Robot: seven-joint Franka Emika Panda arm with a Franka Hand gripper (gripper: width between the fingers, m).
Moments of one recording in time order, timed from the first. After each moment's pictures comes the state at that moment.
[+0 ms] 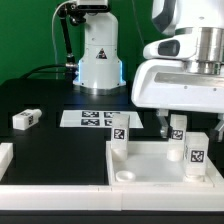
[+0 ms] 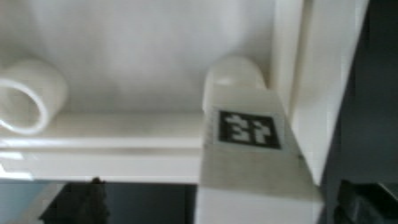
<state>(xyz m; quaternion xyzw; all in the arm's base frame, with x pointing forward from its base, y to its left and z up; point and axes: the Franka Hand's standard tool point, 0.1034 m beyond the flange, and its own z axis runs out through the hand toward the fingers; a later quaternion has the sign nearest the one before) 0.656 0.091 0.093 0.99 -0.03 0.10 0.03</state>
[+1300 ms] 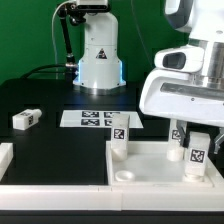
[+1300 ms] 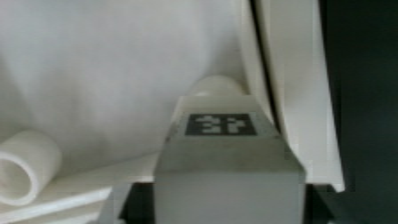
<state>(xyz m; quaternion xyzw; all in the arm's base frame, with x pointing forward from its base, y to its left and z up) 0.671 0.103 0.081 0.98 -0.20 0.04 0.03</state>
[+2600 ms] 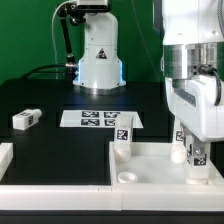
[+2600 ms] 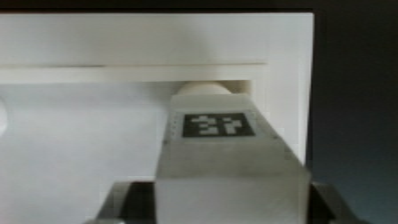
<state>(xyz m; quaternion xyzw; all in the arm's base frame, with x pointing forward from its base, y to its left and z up) 0.671 0.093 0.076 0.70 -0.71 0.02 -0.08</state>
